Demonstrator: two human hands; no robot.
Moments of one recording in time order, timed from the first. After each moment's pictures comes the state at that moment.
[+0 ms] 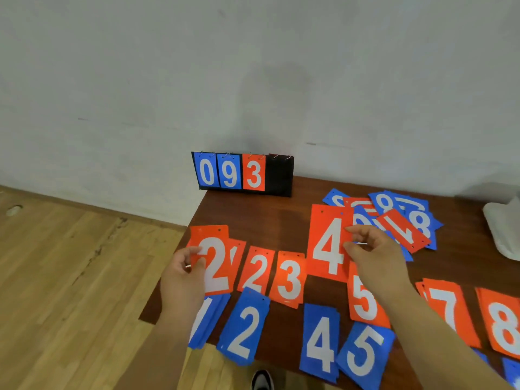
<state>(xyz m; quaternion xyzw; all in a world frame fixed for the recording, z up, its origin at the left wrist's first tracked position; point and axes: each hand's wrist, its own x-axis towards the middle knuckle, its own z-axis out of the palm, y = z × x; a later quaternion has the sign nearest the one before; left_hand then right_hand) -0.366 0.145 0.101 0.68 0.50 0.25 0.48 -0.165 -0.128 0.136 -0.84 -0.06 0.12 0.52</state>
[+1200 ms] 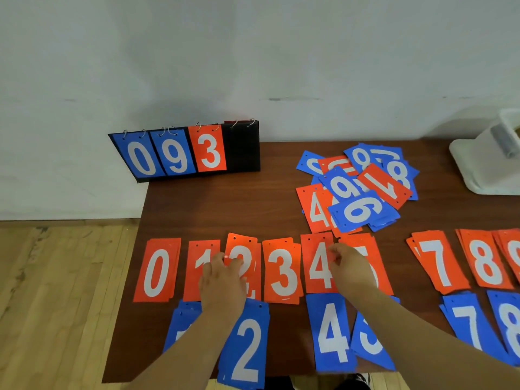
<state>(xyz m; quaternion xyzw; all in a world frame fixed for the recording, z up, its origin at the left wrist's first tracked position) -0.273 0.157 -0.036 0.96 0.23 -0.12 0.14 -0.158 -0.101 -0.031 -0.95 0.03 0.20 0.24</state>
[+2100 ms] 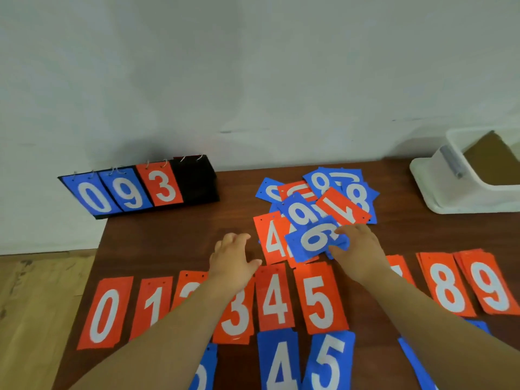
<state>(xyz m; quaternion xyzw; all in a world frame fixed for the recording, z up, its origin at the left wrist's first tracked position) -0.122 0.073 0.009 0.94 0.18 -0.15 0.23 -0.045 -0.208 0.021 -0.95 -0.02 0.14 0.26</state>
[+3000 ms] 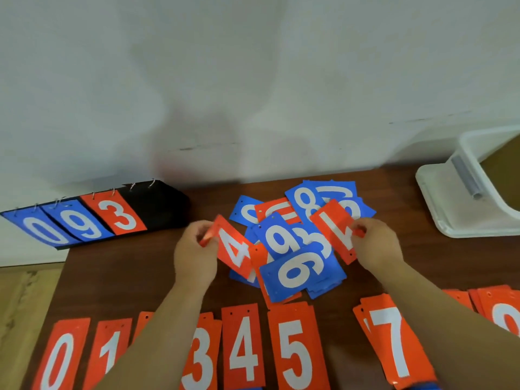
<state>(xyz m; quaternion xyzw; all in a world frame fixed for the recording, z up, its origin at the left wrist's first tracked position) -0.021 0.055 0.015 0.83 0.34 0.10 0.43 0.098 -0.274 -0.029 -0.95 0.05 0.13 0.27</state>
